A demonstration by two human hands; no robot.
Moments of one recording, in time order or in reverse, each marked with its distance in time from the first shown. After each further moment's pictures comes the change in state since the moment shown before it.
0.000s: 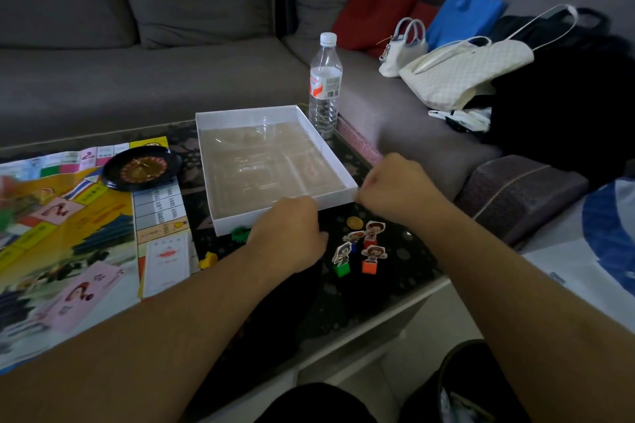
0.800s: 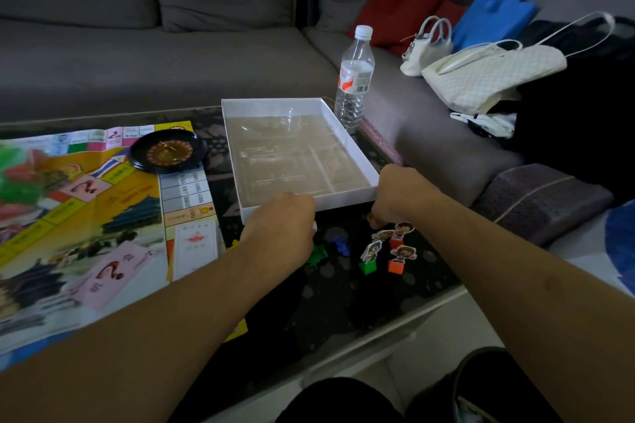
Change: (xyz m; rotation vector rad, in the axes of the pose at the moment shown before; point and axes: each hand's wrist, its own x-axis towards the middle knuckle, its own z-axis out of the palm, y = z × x) left_hand -0.008 -0.046 -0.004 0.110 0.037 0.003; right_hand 0.027 -0.026 0.030 -0.247 -0.252 0.096
